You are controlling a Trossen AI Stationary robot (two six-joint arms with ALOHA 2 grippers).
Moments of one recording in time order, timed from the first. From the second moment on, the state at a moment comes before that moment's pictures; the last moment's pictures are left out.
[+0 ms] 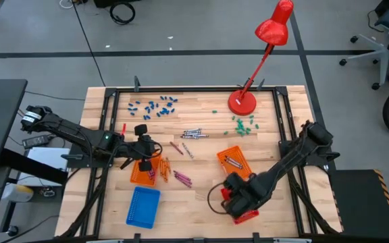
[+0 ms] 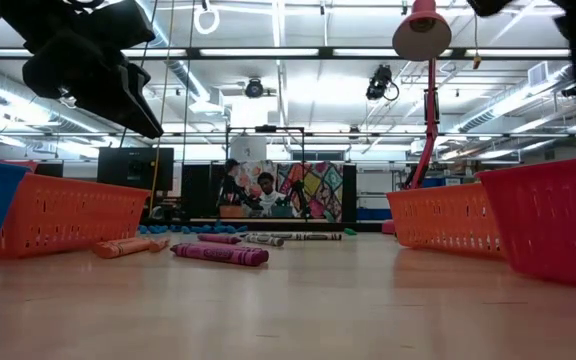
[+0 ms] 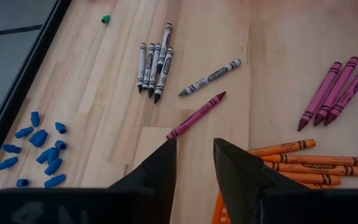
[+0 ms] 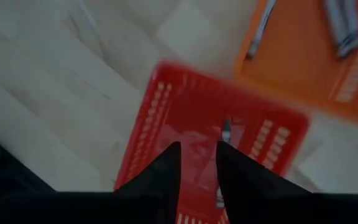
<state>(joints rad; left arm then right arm) -0.28 1.01 0.60 -0.42 -0.50 -0.13 0.65 1.82 1.44 -1.08 0.18 1.53</state>
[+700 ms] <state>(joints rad) -0.28 1.01 0.60 -0.42 -0.50 -0.13 0.25 1.82 1.44 -0.73 0.35 0.87</state>
